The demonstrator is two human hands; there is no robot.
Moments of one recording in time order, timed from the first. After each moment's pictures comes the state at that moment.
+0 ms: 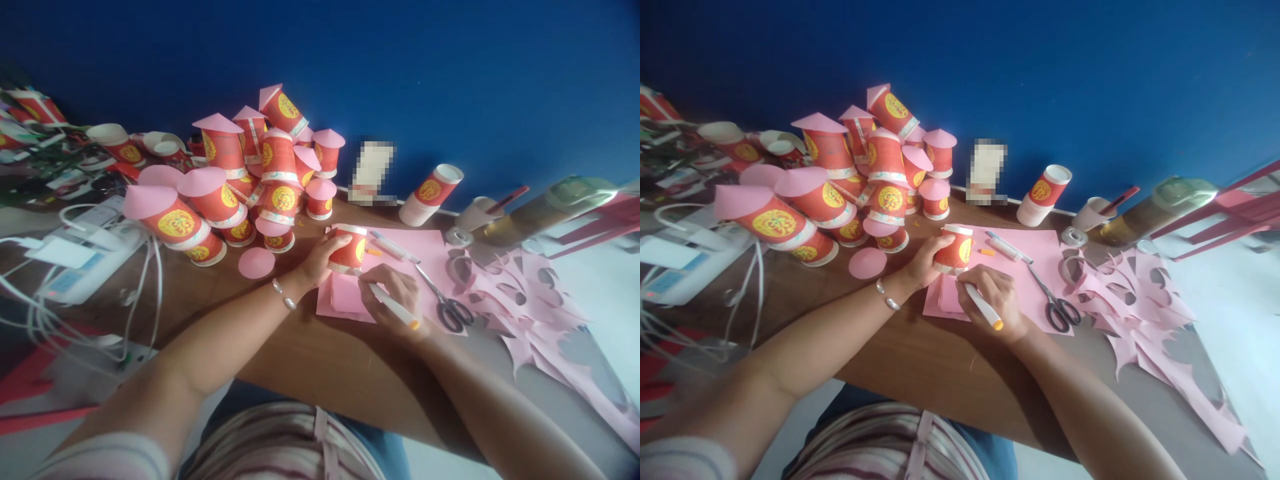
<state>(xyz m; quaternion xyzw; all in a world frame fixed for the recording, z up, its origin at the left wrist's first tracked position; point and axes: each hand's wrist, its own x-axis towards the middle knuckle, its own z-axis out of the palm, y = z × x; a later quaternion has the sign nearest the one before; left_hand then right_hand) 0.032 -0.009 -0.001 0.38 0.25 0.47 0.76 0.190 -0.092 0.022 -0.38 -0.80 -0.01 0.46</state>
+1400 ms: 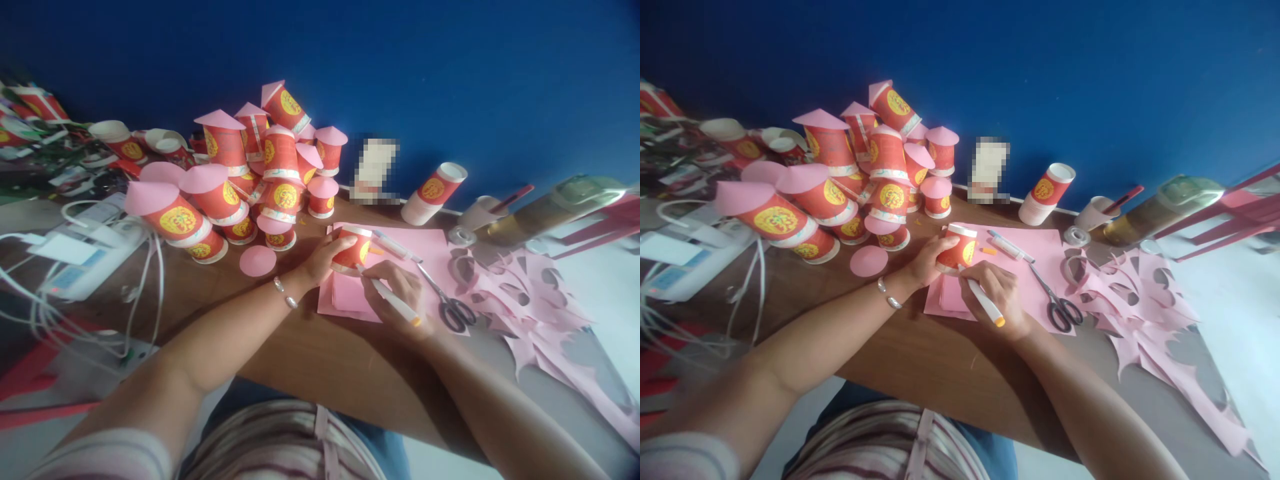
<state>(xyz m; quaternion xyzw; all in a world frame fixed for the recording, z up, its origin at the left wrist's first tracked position) 0.028 -0.010 -0.003 0.40 0.27 0.43 0.76 0.192 -0.089 0.020 -0.39 -0.80 -0.04 0.45</state>
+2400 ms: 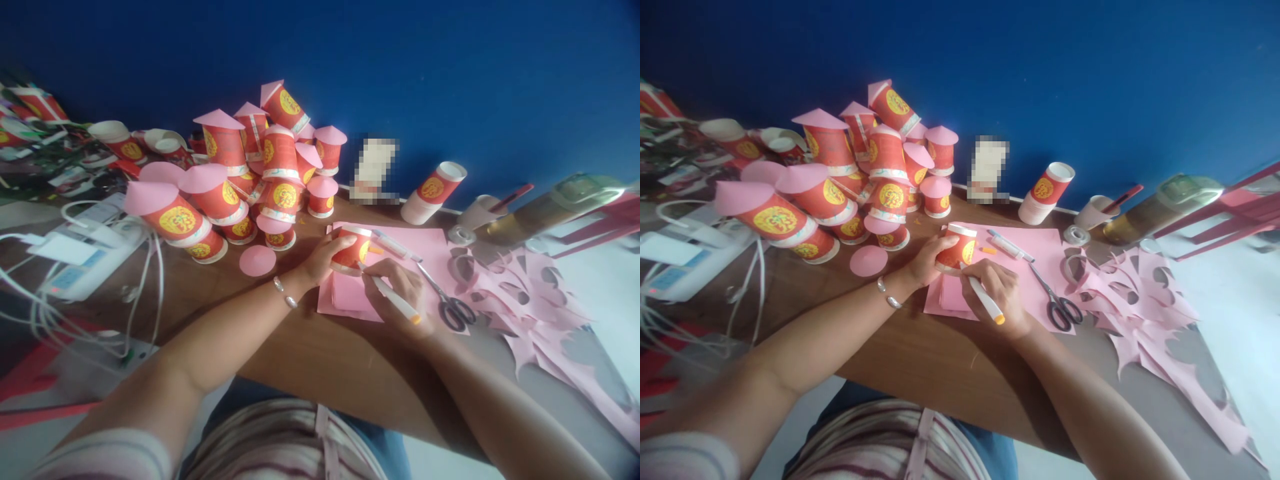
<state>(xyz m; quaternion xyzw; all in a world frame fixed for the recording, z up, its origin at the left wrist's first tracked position) 0.028 -0.007 -0.008 0.41 0.27 0.44 0.75 0.194 -0.089 0.018 -0.41 -0.79 -0.06 0.45</state>
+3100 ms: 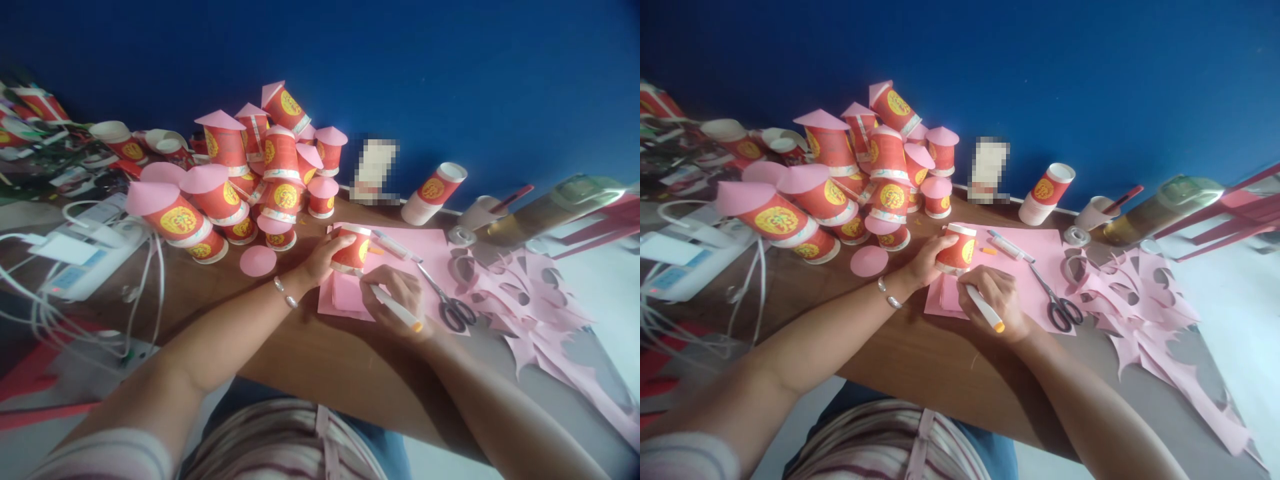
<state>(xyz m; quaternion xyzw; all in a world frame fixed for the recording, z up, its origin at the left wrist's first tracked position) 0.032 -0.011 0.001 0.39 0.24 0.47 0.76 0.192 -0.093 0.017 -0.37 -0.81 -0.01 0.46</state>
